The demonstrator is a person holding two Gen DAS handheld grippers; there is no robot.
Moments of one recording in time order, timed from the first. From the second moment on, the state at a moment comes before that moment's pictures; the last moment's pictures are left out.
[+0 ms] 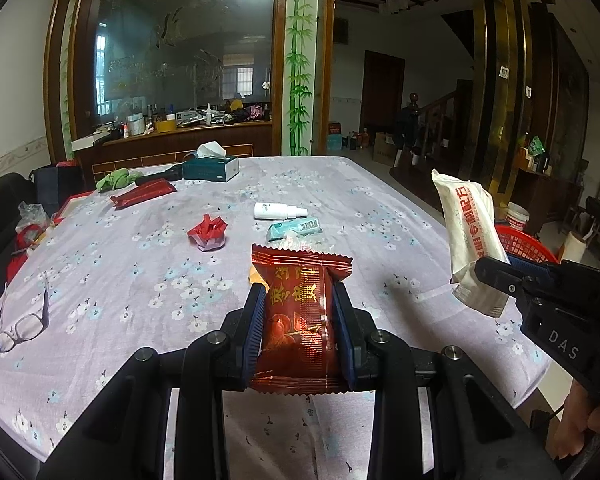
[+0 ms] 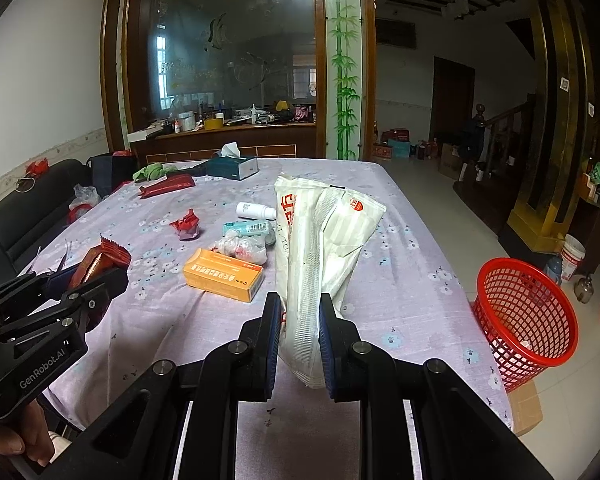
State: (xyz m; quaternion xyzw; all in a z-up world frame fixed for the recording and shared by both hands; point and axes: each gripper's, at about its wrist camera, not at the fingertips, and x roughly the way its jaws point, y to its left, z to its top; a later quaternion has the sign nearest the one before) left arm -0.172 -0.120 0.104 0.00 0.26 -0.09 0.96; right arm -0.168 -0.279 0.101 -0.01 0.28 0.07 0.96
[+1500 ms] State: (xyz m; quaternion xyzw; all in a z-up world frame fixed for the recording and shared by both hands) left arm -0.033 -0.443 0.104 -0.02 0.40 -0.41 0.82; right arm -0.155 -0.600 0.102 0.24 0.28 -0.11 0.92
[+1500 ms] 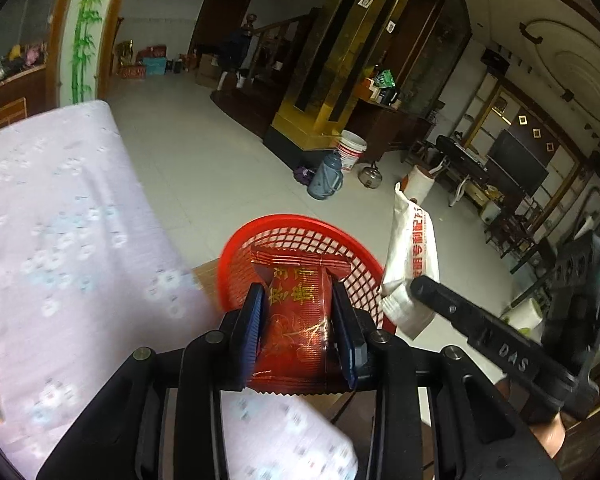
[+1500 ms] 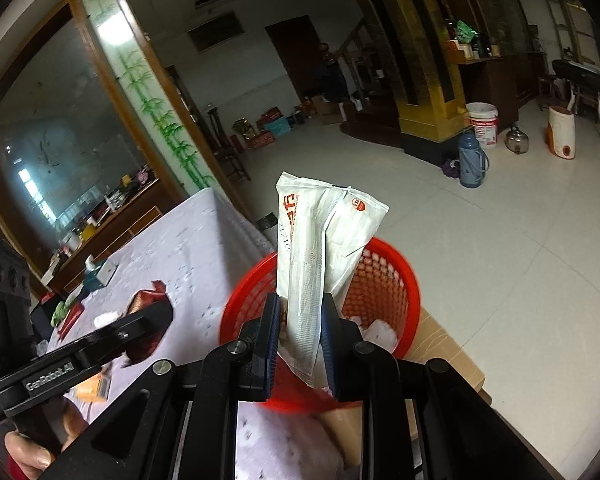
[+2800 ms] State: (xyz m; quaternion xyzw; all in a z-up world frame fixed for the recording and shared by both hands) left arm 0.027 -0.092 0.062 -0.07 0.44 -0.20 0.87; right arm -0.091 -0.379 0.093 0.13 0.37 0.10 0.91
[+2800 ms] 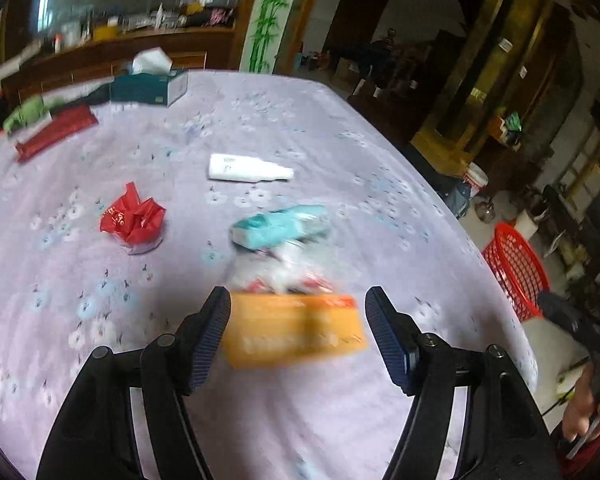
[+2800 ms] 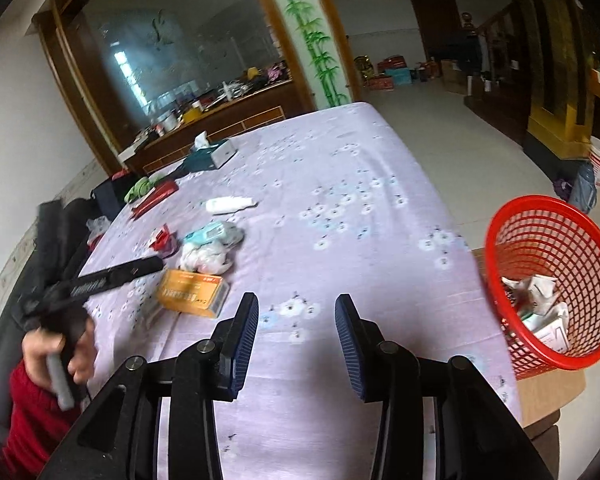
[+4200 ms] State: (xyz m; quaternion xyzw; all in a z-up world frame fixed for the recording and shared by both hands) left arm -0.061 -0.137 0.037 -0.01 0.43 -0.25 0.87; right arm -0.069 -0.365 0.080 0.14 0.40 0.11 0.90
